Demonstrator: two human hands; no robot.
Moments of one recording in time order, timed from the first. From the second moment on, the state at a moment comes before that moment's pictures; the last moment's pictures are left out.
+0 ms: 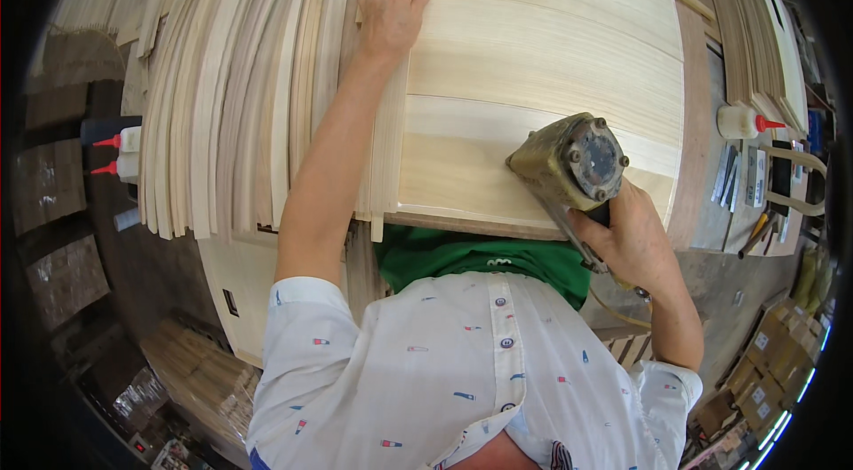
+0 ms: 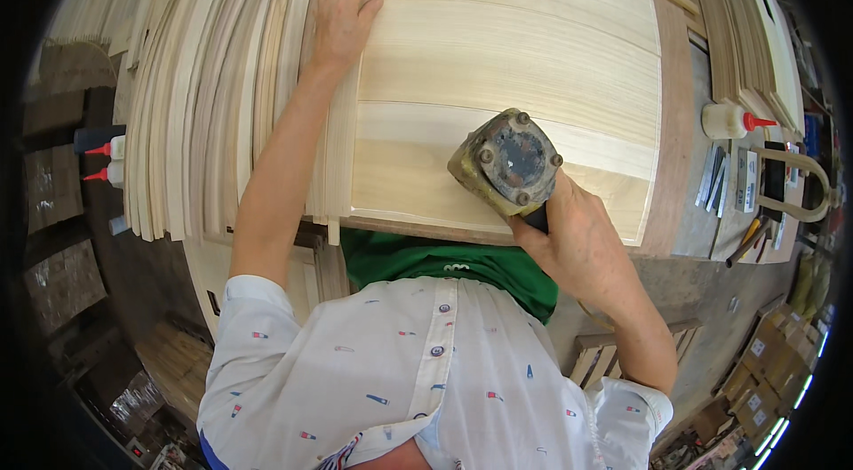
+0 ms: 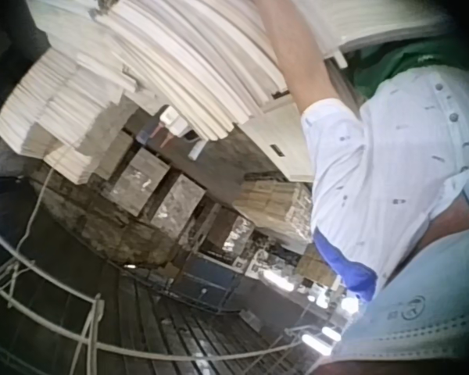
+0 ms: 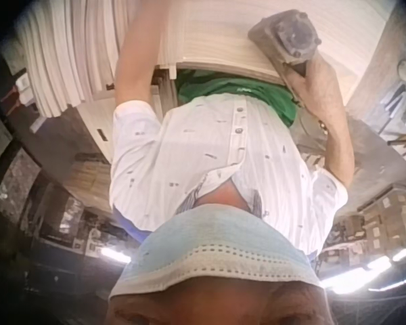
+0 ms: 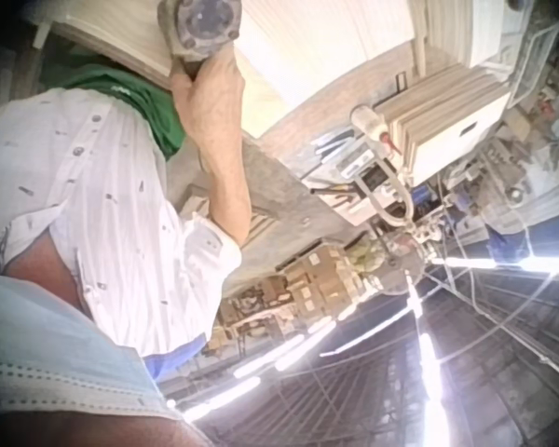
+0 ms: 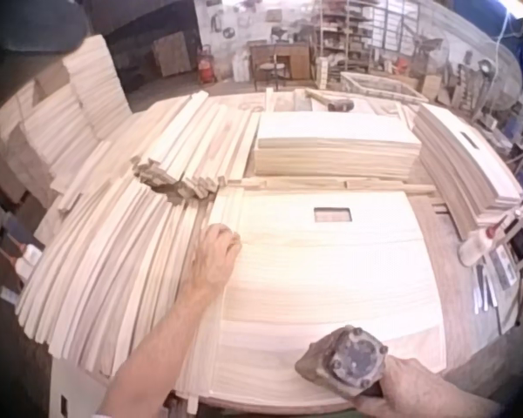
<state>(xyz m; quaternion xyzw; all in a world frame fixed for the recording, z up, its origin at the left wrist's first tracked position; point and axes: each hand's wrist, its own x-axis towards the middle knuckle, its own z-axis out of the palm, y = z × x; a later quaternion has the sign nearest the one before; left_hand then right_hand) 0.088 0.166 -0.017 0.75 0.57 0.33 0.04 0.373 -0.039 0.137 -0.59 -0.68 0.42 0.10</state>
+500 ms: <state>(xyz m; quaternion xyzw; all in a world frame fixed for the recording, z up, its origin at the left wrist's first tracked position) 0.053 0.066 -0.009 0.68 0.64 0.33 0.11 0.346 0.063 0.173 -0.60 -0.64 0.44 0.19</state>
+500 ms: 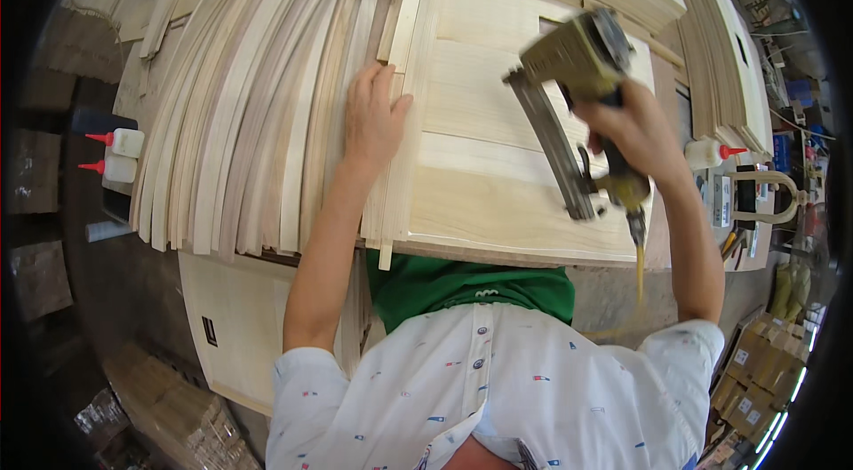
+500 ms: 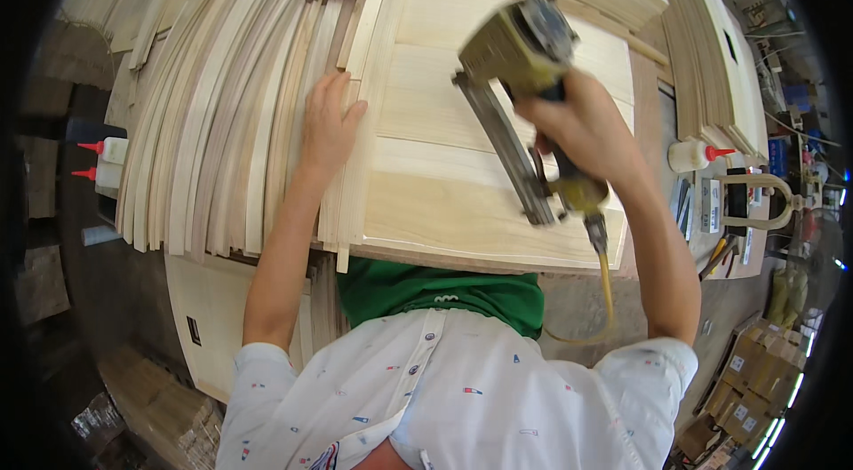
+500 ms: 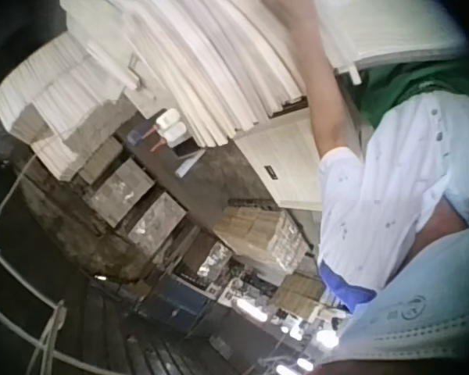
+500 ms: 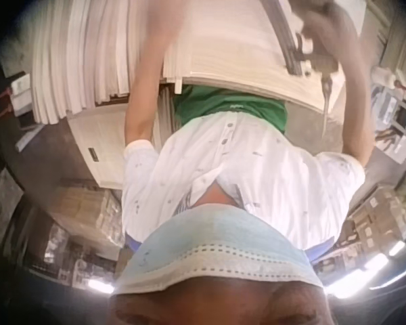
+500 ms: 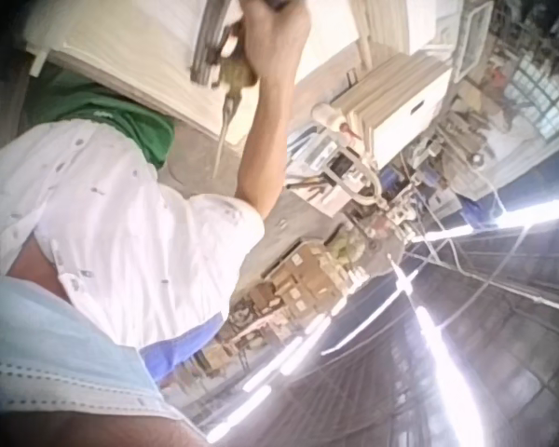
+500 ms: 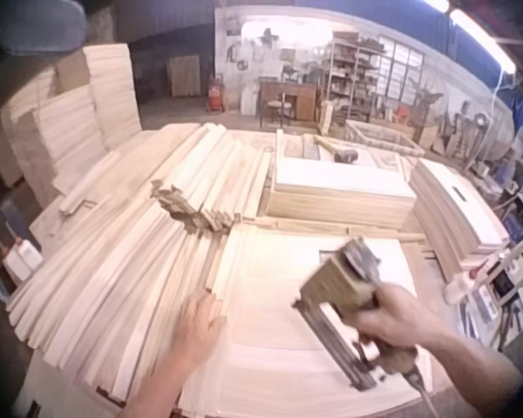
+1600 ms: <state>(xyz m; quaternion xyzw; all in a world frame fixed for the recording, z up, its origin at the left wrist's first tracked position) 0.052 0.067 -0.020 0.66 0.63 0.38 0.12 0.237 0.187 0.138 -0.57 -0.72 0.36 0.16</state>
